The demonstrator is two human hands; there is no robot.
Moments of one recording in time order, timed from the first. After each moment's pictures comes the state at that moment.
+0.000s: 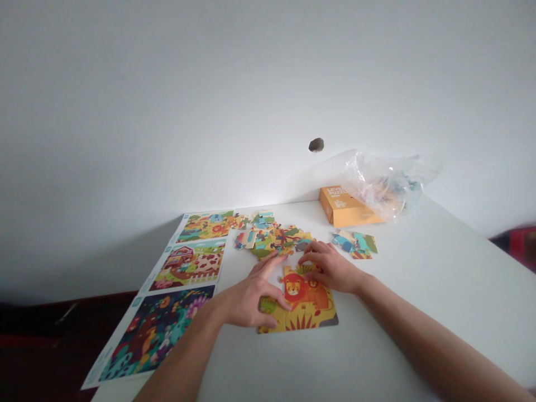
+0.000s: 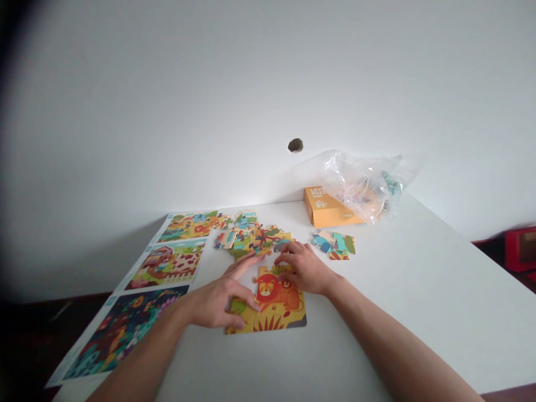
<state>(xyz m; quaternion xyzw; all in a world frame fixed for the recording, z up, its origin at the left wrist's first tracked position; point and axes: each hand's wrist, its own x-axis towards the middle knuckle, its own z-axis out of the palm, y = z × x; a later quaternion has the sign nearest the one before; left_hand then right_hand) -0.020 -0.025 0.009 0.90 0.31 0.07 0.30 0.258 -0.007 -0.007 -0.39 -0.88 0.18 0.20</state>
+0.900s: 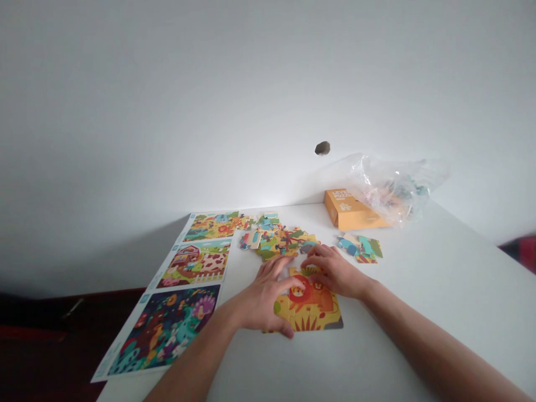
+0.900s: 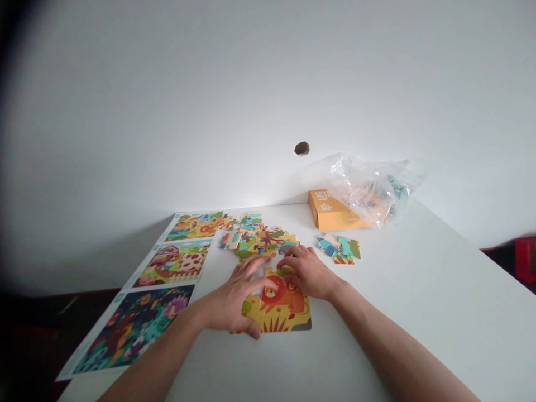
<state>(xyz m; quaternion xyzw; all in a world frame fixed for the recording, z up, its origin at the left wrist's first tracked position) 0.000 -0.032 0.006 0.89 0.36 0.07 0.27 0.255 -0.010 -0.004 -0.39 -0.88 0.17 0.18</state>
